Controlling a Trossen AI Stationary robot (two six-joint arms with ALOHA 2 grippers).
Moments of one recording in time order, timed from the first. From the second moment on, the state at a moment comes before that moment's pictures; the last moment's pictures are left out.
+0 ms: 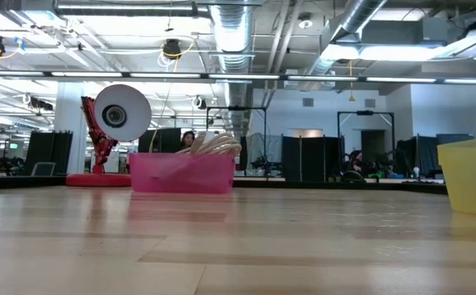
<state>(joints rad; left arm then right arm) -0.12 0.50 0.75 0.04 -0.26 0.21 0.01 0.49 0.85 -0.18 0.00 -0.07</state>
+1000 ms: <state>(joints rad) -0.11 0.06 0.74 -0.21 -0.28 0.20 -0.06 0.12 0.85 -0.34 0.03 -0.05</state>
